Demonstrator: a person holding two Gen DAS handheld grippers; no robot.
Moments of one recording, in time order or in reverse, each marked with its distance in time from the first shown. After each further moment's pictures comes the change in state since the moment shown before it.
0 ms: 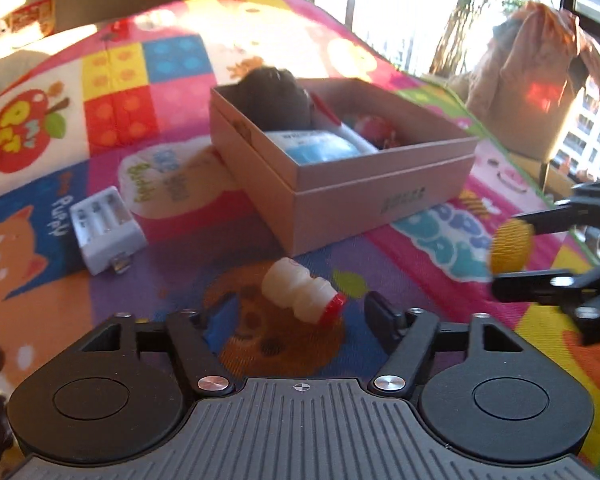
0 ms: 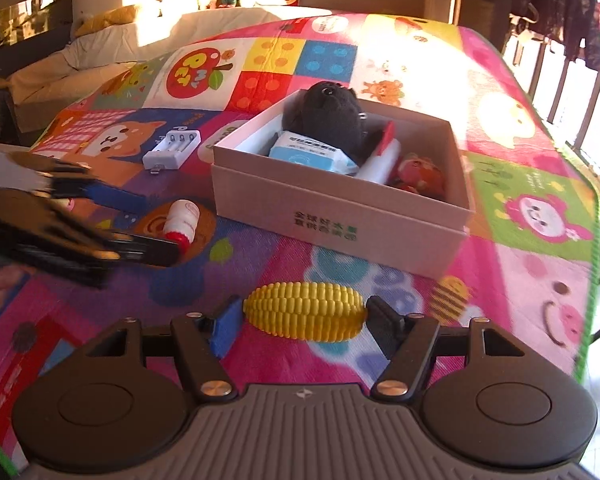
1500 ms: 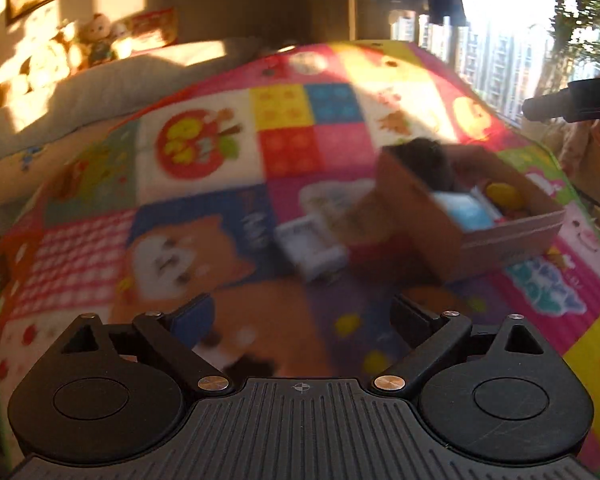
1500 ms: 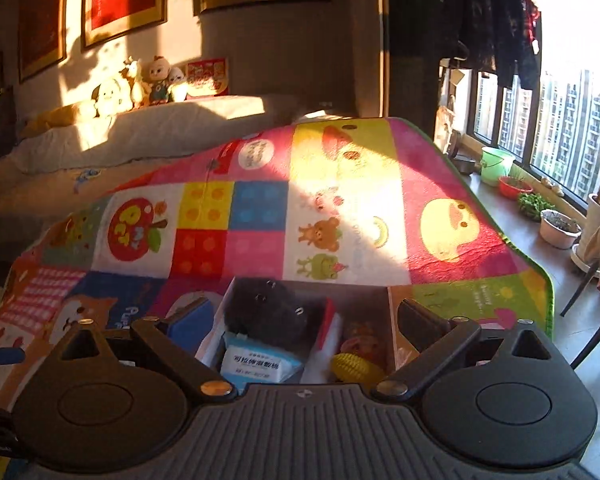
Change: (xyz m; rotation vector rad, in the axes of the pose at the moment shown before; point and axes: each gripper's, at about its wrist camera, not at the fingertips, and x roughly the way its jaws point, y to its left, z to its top) left arm -0.113 0.085 -0.004 -0.159 -0.057 0.305; right arm -0.019 -0.035 0.149 0.156 -0.192 -0.103
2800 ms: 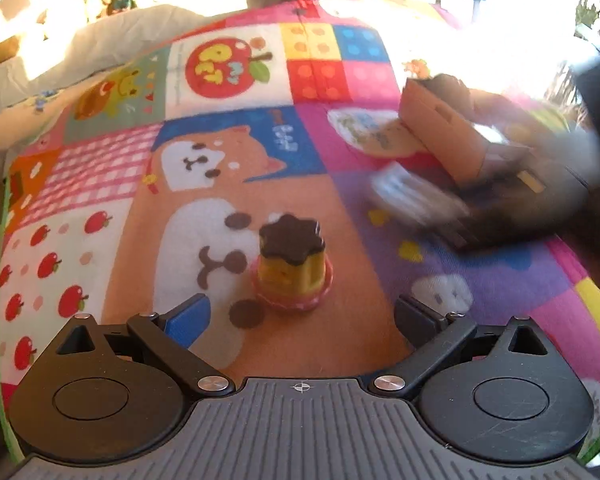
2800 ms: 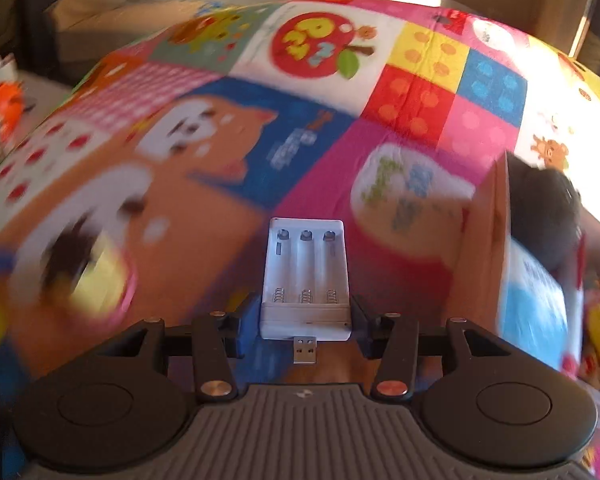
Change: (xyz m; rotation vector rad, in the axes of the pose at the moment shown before) left arm -0.010 0.011 -0.059 -0.060 0.092 -0.005; right arm 0.092 0.177 -0.101 -0.392 0.334 0.221
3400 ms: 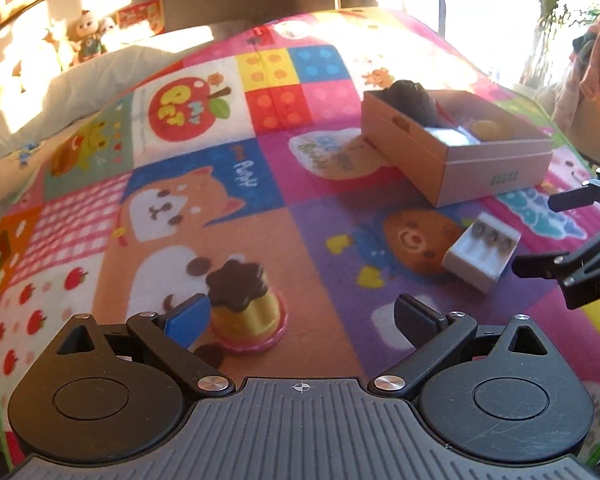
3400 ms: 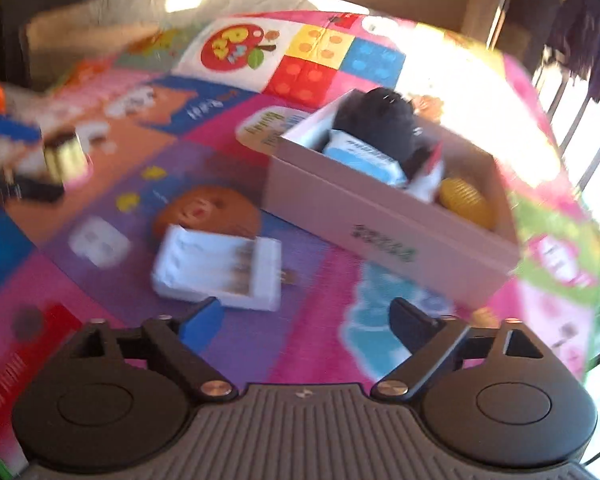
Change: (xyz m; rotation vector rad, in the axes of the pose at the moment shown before) left arm 0.002 -0.036 0.008 0.132 -0.051 0.014; right arm -0.076 -0.058 -0.112 0.119 -0.104 -0.121
